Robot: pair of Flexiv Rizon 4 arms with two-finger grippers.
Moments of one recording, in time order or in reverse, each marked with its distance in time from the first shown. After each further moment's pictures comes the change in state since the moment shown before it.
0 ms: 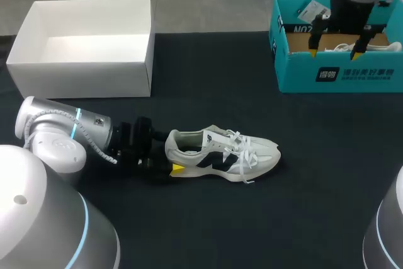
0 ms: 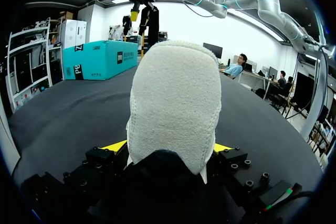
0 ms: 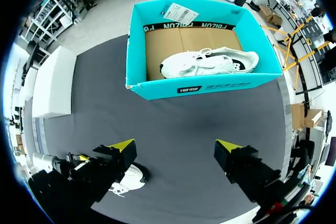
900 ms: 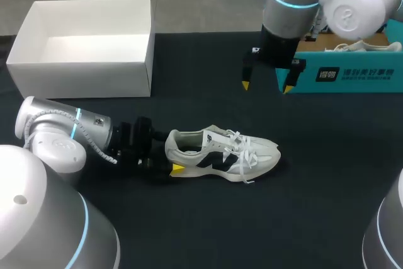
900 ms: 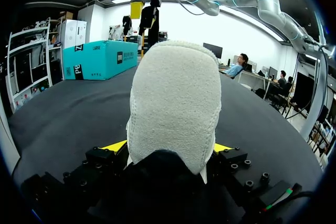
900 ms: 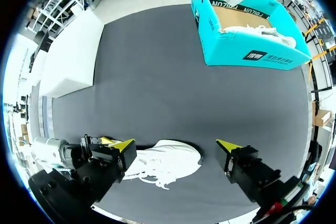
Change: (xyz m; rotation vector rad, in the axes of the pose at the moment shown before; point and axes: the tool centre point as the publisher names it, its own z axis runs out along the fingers) left arm 0.000 0.000 0.000 0.000 0.000 0.000; right arm 0.144 -0.086 0.029 0.063 0.076 -0.041
